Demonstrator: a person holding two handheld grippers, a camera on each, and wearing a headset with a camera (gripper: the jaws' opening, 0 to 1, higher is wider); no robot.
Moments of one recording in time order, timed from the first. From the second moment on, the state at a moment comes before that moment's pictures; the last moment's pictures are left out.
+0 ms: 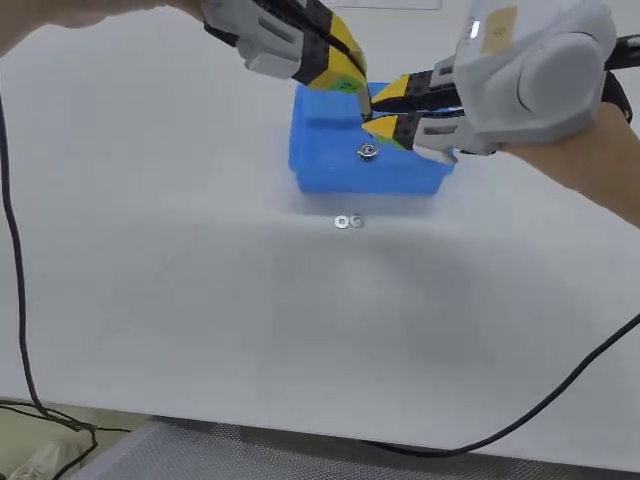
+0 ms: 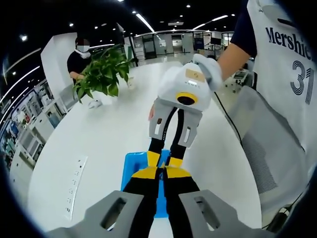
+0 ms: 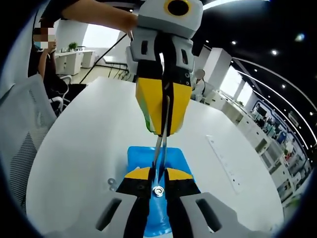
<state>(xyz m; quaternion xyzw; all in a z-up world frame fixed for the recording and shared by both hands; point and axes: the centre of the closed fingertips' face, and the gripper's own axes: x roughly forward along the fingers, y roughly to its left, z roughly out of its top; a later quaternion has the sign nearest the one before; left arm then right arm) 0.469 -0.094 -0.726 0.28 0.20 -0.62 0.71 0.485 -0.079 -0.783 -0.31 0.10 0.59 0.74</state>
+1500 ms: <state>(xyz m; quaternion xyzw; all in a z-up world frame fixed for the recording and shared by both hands) 0.401 -0.087 -0.770 0.22 0.22 -0.64 0.70 0.405 -0.066 -0.827 -0.31 0.13 0.65 0.68</state>
